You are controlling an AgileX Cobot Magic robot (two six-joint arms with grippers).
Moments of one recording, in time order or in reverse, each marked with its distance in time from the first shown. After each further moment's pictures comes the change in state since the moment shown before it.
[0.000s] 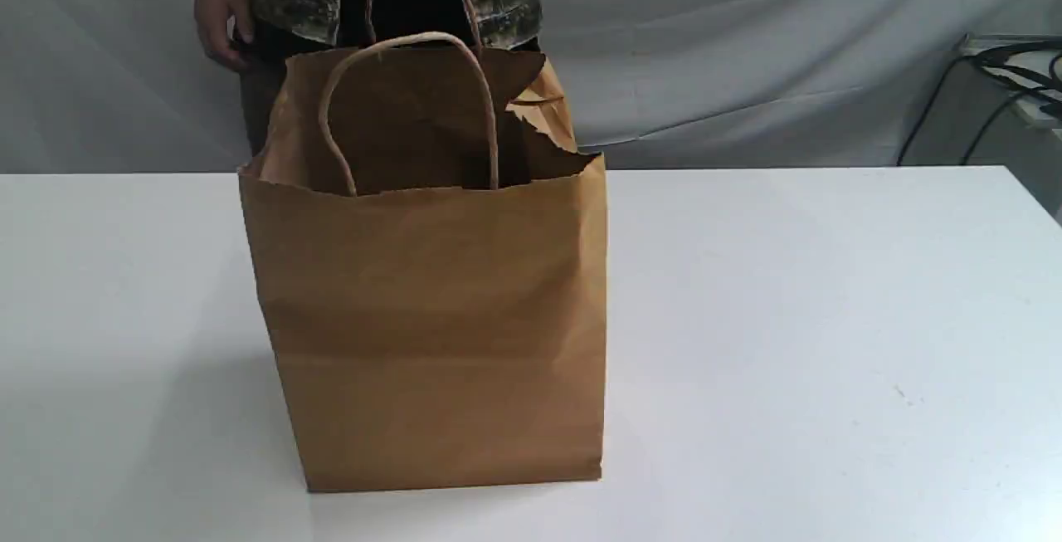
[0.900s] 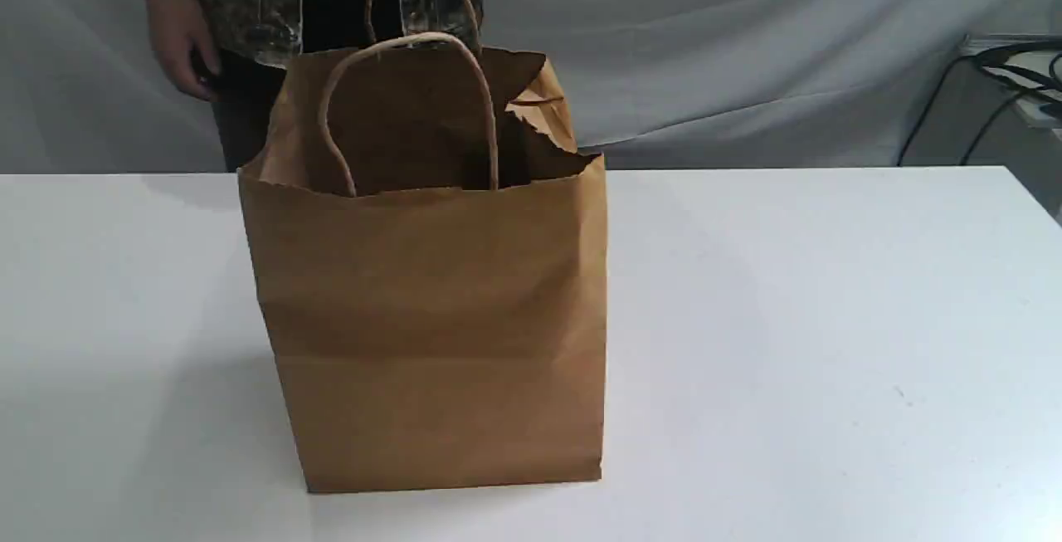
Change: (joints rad) left arm 0.000 -0.294 1.365 -0.373 -0.898 0.002; right arm 0.000 -0.121 0.566 -0.065 -0.346 0.147
